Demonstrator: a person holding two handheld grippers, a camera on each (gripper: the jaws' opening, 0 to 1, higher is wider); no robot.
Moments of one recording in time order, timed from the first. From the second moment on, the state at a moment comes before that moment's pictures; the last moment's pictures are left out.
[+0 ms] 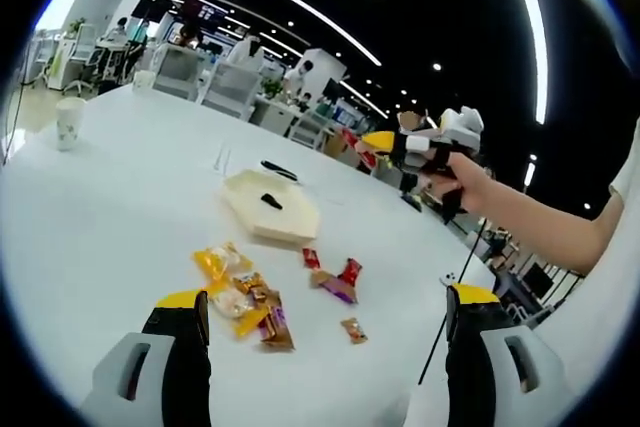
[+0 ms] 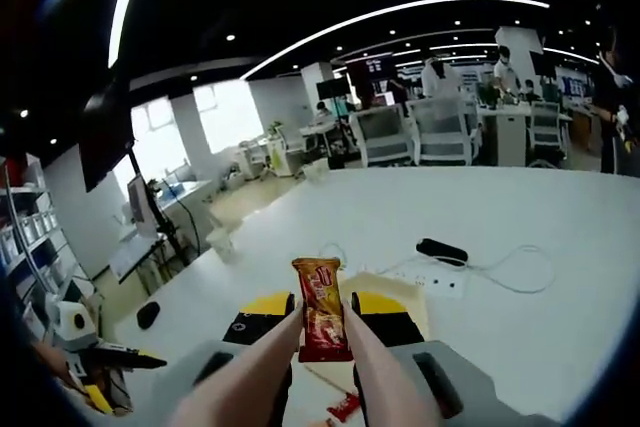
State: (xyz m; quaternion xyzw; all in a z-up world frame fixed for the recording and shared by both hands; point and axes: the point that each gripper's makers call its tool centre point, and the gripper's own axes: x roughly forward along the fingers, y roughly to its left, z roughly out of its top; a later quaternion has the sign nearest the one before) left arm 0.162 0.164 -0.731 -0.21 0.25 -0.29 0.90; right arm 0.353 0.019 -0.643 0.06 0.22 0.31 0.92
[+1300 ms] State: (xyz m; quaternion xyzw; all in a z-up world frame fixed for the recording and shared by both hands) left arm 0.197 0.165 -0.751 -0.21 0.29 -0.30 0.88; right arm 0.416 0.010 -0.655 0.03 0.19 0.24 0.95
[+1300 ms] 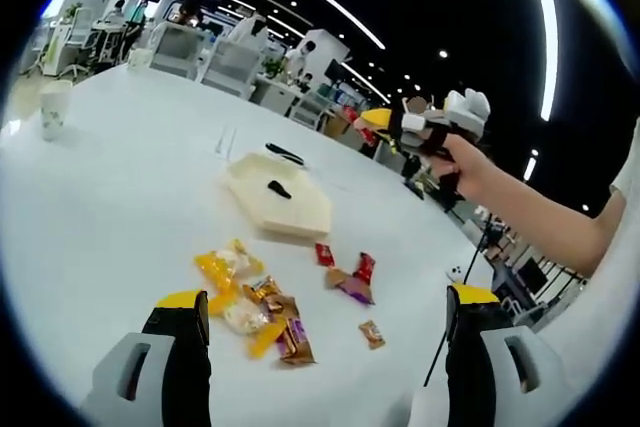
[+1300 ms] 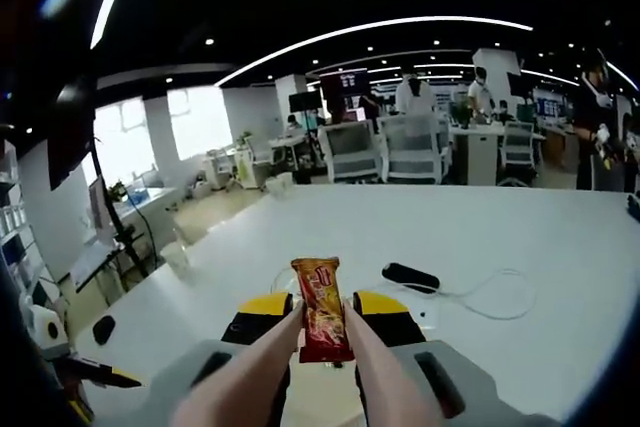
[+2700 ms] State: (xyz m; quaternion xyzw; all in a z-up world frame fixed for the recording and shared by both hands) left arm 0.194 0.158 -0.747 -0.22 0.28 -0.32 0.88; right arm 0.388 -0.018 -0.664 0.07 0.20 0.22 0.95
